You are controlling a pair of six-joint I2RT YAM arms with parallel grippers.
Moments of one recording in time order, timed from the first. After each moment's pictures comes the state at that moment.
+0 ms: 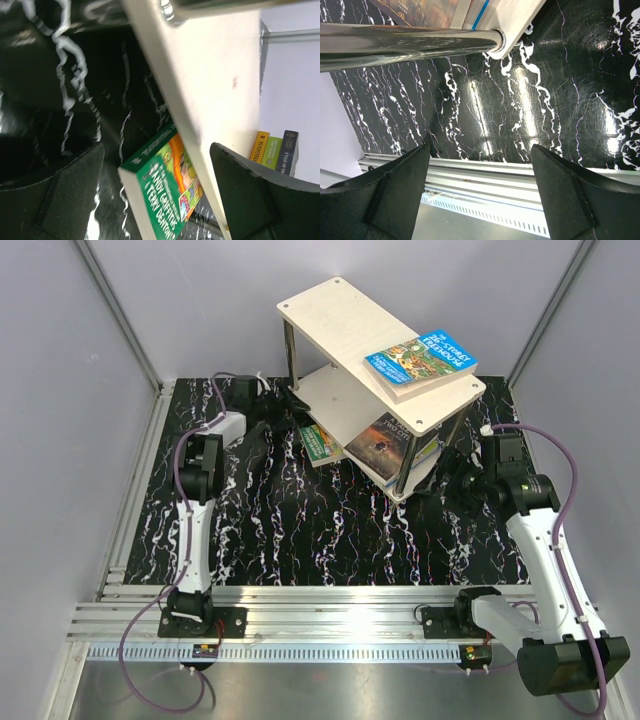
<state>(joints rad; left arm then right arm) -0.15 2.43 1.84 0.00 0.59 -0.82 0.11 0.99 1.08 -0.98 -0.28 0.60</state>
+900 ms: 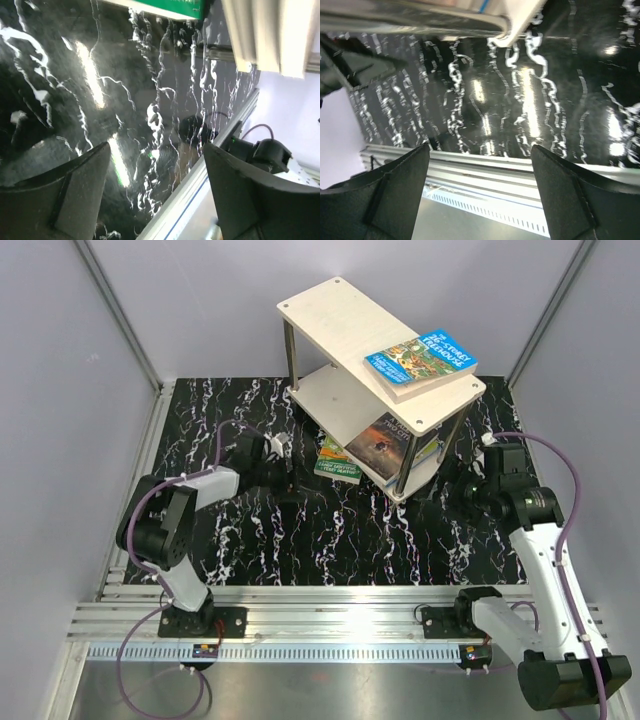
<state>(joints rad) -0.32 1.74 0.90 -0.01 0.72 -0.67 0.11 0.92 1.04 -1.01 -0.29 0.59</state>
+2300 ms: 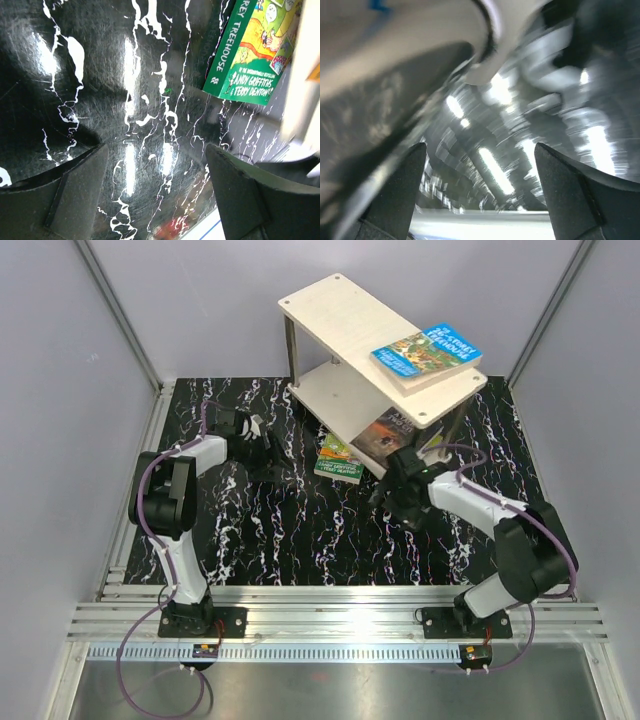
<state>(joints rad) -0.14 1.93 1.23 -0.36 0.57 -0.51 0.57 1.53 0.93 -0.58 0.02 1.00</state>
